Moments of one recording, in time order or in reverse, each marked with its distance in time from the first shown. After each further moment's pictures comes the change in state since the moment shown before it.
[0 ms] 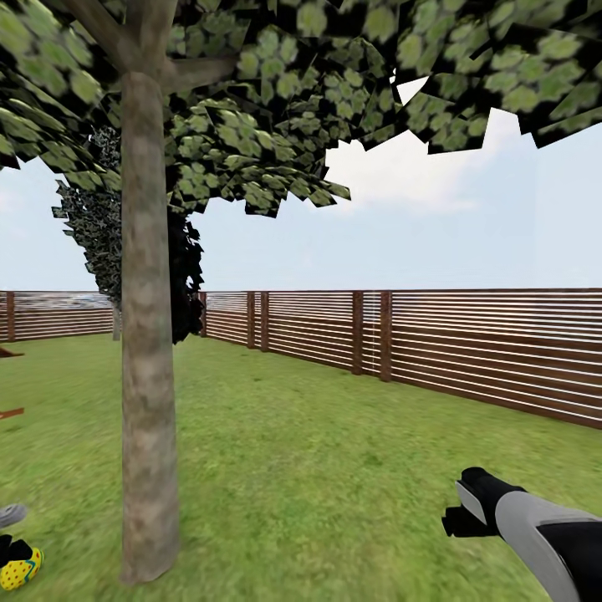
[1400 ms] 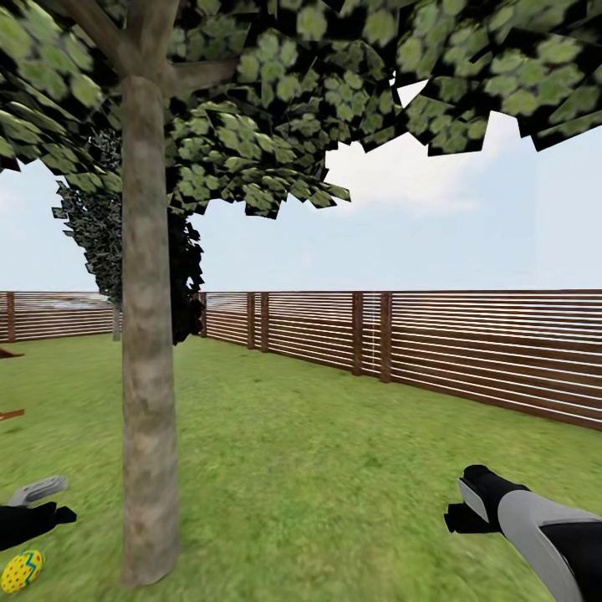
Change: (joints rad) left arm -0.001 -0.101 0.013 -0.120 0.038 0.012 0.008; right arm 0.000 -0.010 0.000 -0.018 0.001 0.000 -0.004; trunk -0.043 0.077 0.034
